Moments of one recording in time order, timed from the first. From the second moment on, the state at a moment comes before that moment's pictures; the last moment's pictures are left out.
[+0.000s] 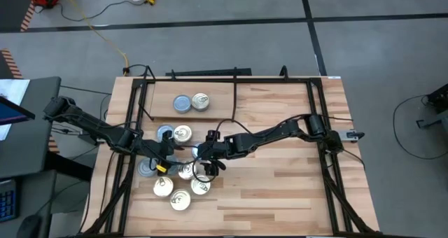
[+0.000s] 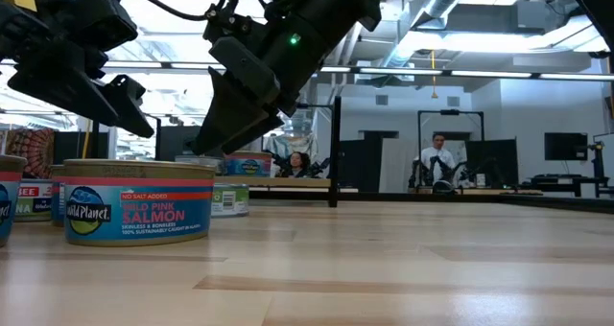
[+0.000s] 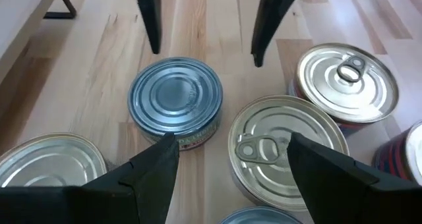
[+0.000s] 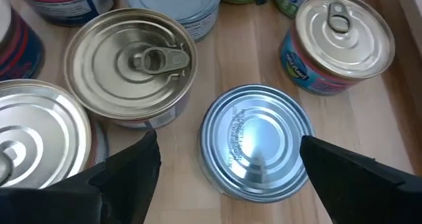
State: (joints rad) left arm -0.36 0.85 0.37 -0.14 -0.28 -0.23; right arm 0.15 2.16 1.65 -0.31 0.23 0.06
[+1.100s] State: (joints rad) left arm -0.27 0.91 0.37 -0.05 -0.41 -0.01; right arm 0.13 2.16 1.63 -0.48 0.26 0.05
